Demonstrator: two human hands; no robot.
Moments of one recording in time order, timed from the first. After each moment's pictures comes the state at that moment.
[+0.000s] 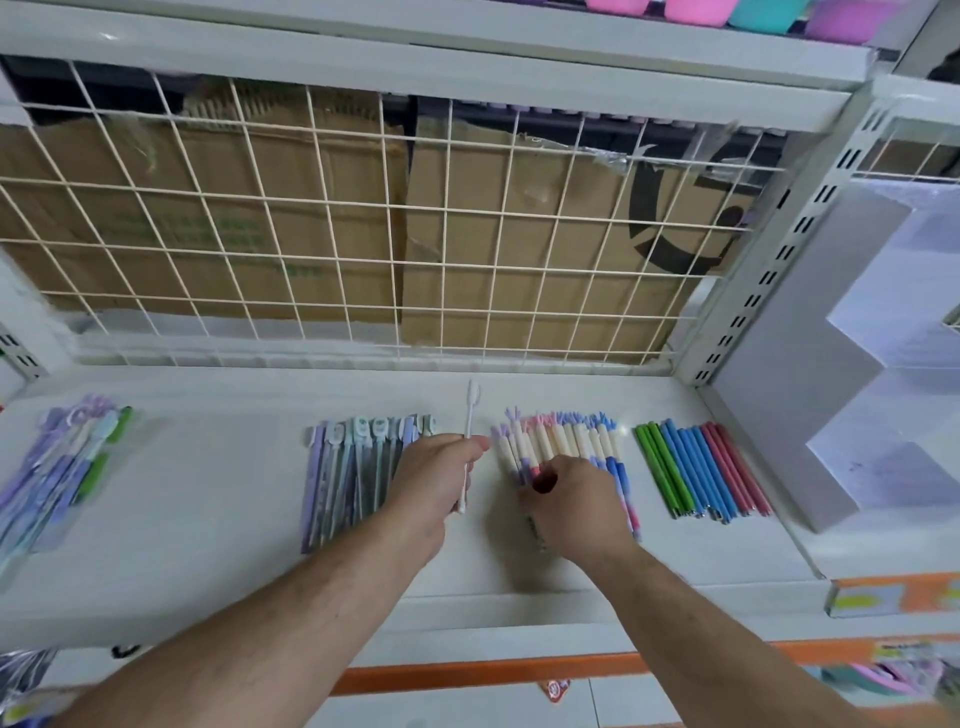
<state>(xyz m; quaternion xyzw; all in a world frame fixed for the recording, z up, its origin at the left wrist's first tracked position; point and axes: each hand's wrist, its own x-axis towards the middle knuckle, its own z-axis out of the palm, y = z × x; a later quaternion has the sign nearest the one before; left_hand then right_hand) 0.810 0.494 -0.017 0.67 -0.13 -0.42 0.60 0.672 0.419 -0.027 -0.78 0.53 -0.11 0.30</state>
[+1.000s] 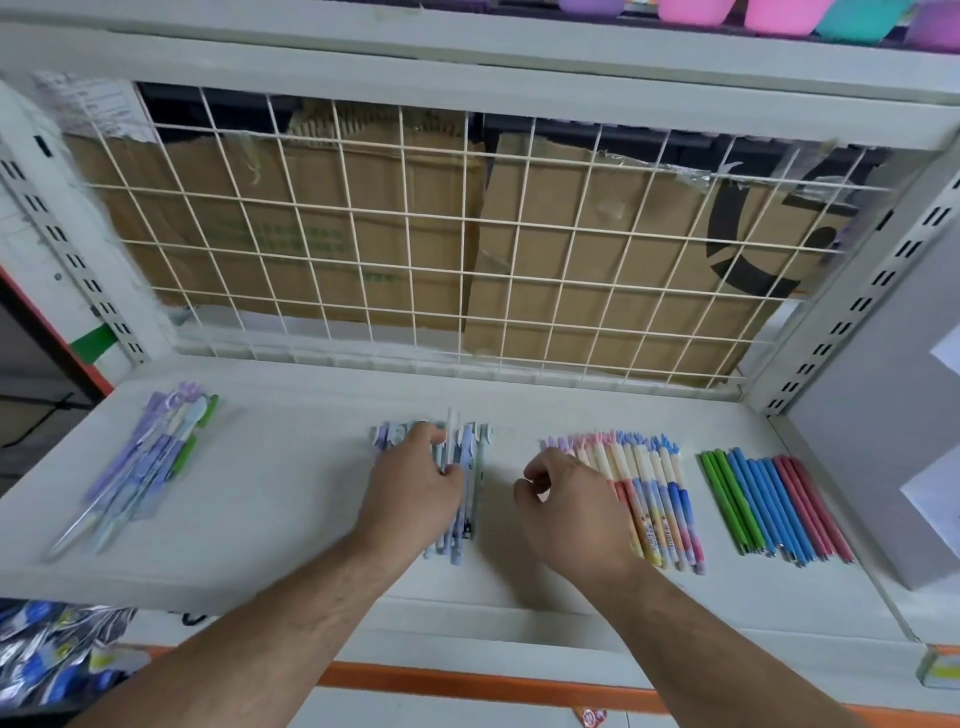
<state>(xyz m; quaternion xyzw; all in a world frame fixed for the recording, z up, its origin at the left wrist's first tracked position) 0.864 0.548 -0.028 0.86 -0.32 -0.11 0.39 0.714 0.447 -0.025 -0.87 0.39 -0.19 0.23</state>
